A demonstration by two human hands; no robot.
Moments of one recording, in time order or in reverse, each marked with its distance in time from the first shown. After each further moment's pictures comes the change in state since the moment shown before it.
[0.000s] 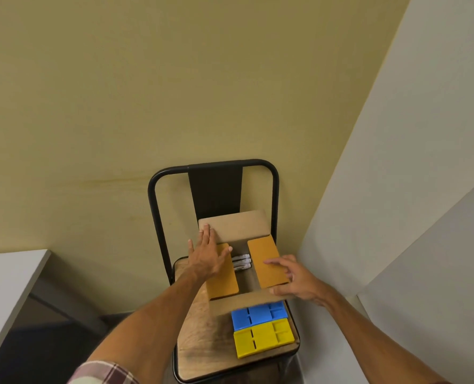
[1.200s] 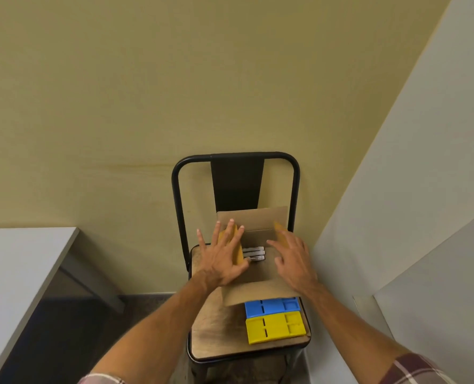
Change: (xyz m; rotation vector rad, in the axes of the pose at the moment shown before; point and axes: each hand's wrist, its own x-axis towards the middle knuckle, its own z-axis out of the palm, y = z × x) left_hand -0.048 -0.009 -0.001 0.254 0.109 0.182; right_hand 0.036 -0.029 0.039 -0.763 0.499 -0.196
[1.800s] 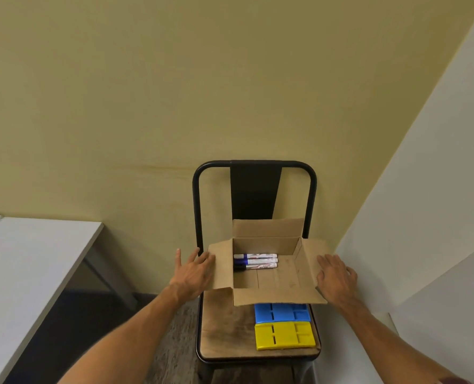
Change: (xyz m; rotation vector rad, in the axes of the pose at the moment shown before) left_hand -0.060 -0.071 0.001 0.078 -0.218 -0.138; right_hand -0.021 0.054 -0.005 -0.198 -0.173 0.266
